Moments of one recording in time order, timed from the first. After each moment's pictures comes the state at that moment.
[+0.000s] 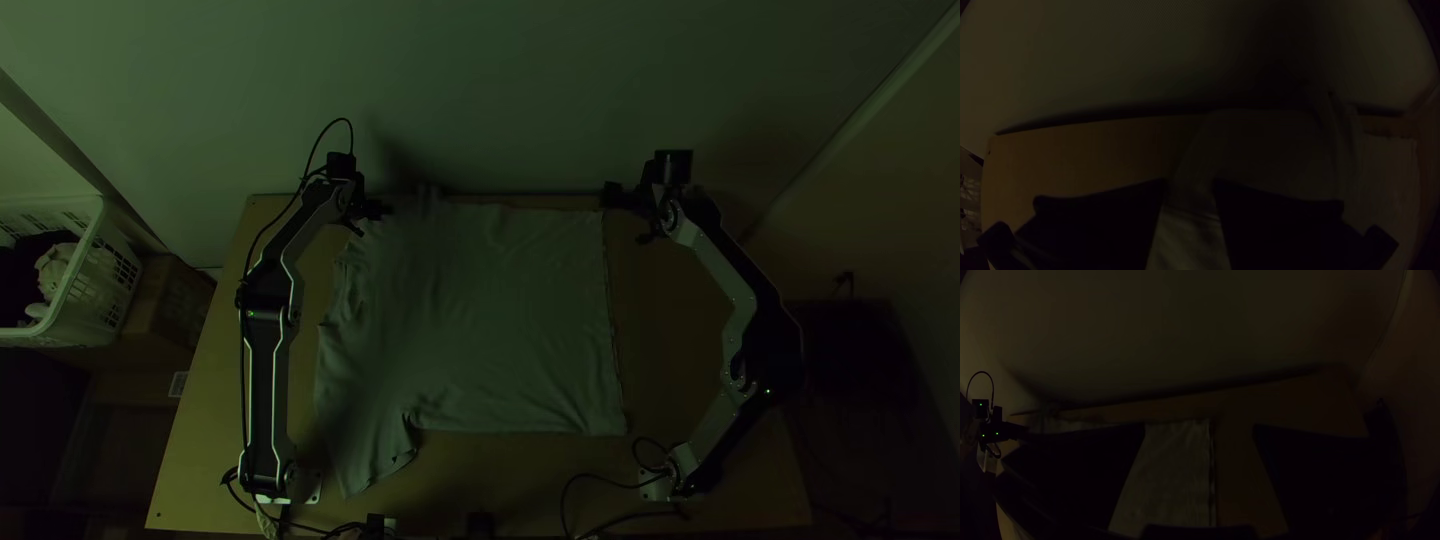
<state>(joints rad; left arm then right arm) -0.10 2.44 2.24 -0.60 -0.06 -0.03 0.13 1.89 1.62 -0.39 0.02 0.24</state>
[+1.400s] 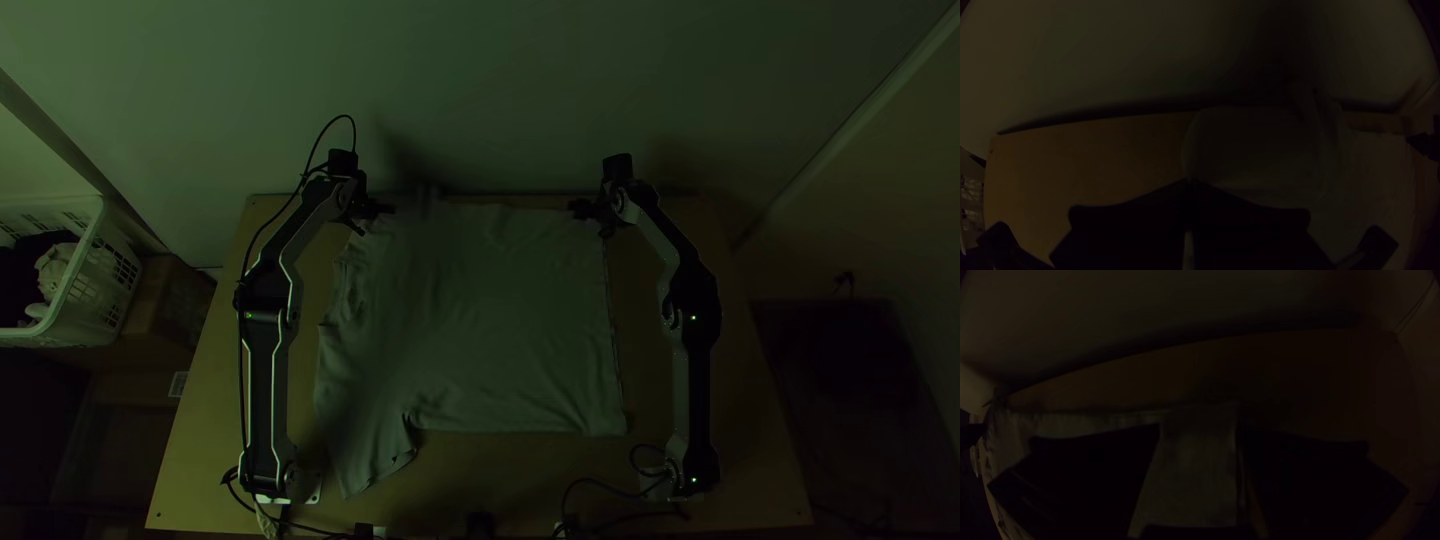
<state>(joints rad) -0.10 2.40 2.23 -0.64 -0.05 -0.03 0.16 2.45 2.15 -0.64 0.03 0.29</state>
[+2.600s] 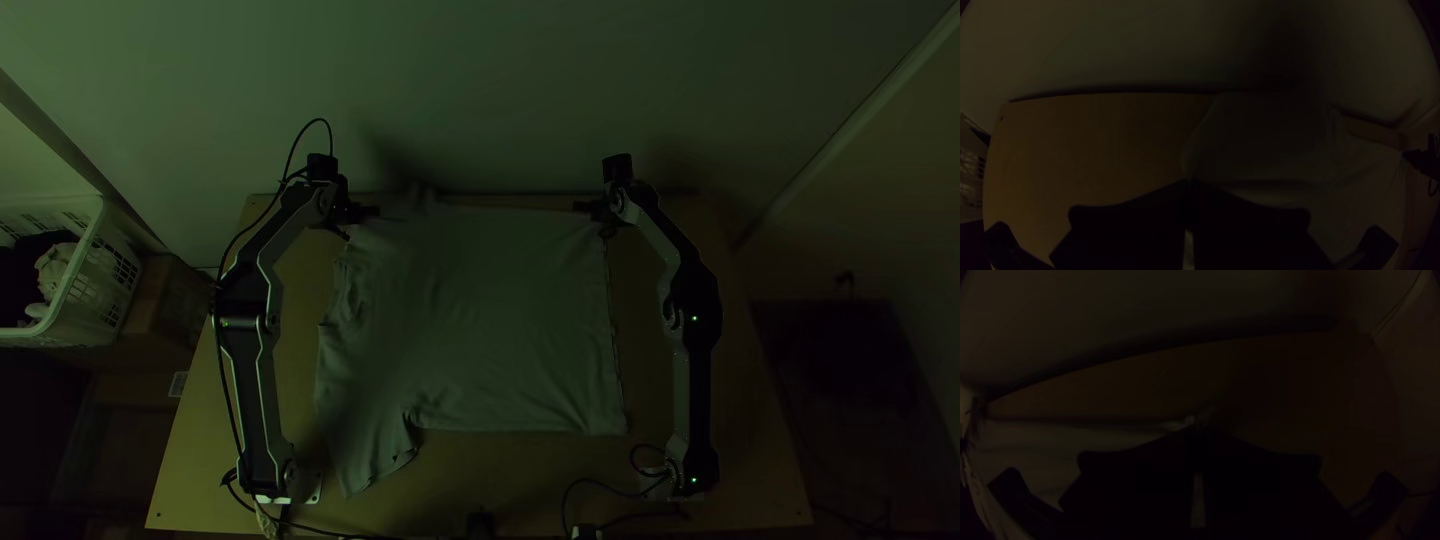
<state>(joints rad) -0.05 2.27 2.02 -0.58 -0.02 -0.09 0.16 2.44 2.14 -0.64 0.17 0.28</state>
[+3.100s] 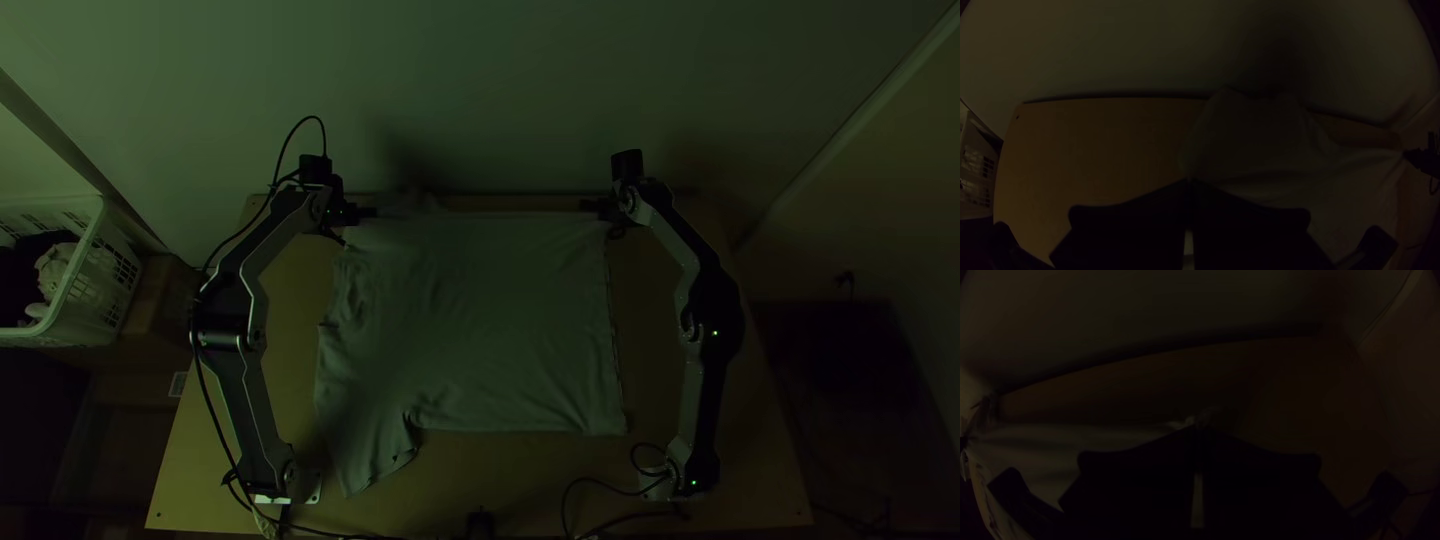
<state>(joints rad) -0.06 2.09 1.83 -0.52 -0.02 -0.10 0.17 2.25 1.96 -0.63 0.18 0.27</state>
